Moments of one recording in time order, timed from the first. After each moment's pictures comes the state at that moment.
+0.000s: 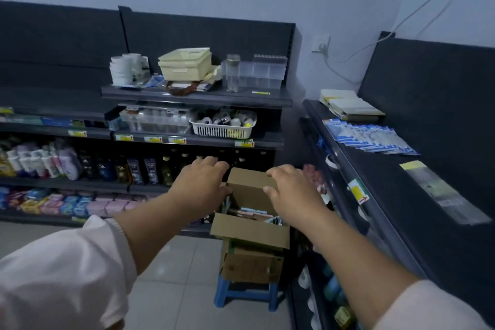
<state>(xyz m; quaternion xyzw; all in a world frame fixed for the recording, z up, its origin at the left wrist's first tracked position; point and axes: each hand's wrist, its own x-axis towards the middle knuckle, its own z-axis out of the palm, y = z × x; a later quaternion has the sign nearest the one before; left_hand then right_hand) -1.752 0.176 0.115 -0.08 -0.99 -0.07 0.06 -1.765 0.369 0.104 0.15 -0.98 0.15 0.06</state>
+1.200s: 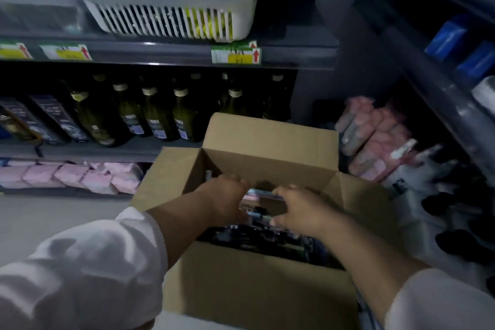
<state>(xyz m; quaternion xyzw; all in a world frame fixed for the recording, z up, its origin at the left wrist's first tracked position) -2.161 0.207 -0.286 -0.19 -0.95 -0.07 -0.22 -2.155 0.396 -0.291 0.11 -0.94 0.16 -0.27</state>
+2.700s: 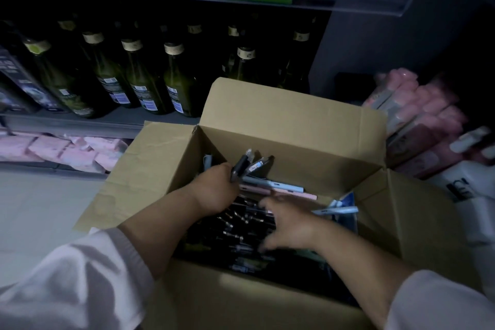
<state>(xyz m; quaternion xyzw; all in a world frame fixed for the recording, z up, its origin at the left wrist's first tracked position) -2.200 0.184 -0.366 0.03 -0.91 -0.33 -0.24 -2.187 0.368 -0.406 0.14 -0.90 0.18 -0.37</state>
